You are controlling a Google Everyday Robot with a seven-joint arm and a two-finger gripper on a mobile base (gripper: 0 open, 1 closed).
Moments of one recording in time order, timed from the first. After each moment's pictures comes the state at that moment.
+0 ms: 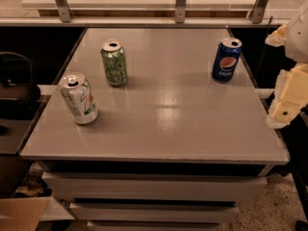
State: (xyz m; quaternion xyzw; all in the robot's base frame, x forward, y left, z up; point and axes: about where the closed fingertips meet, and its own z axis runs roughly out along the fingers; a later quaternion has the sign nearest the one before) arm 0.438 -0.216 0.977 -0.60 0.78 -0.04 0.16
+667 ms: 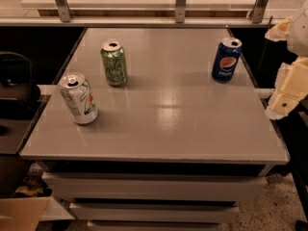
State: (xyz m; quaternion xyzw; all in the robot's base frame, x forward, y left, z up) arm 0.457 -0.222 0.977 -0.60 0.77 -0.02 0.19
